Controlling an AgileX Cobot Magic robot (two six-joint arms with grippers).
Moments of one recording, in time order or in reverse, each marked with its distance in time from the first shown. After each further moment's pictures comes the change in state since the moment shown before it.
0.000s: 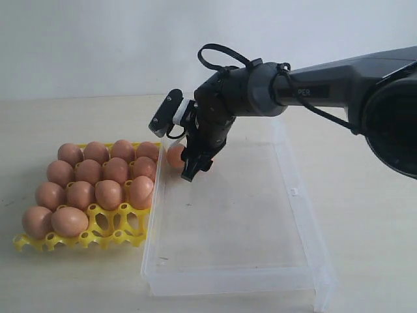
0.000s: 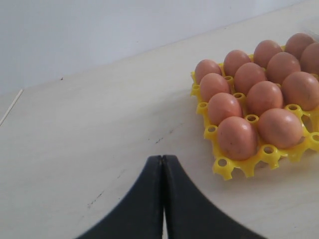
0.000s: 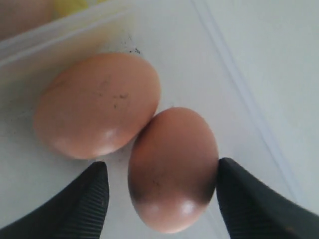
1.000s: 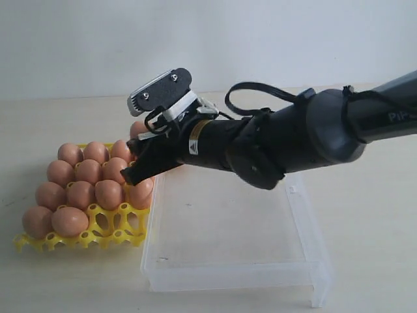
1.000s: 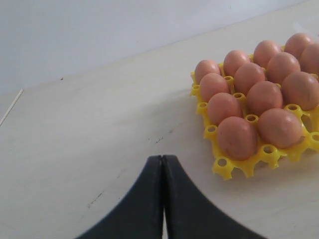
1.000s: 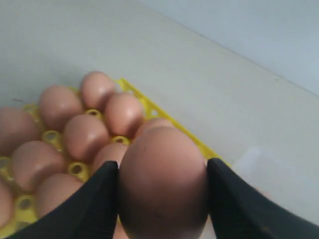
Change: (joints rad) left arm 0.000 0.000 0.000 0.000 0.000 0.000; right arm 0.126 -0.366 0.625 0.089 -0.913 0.396
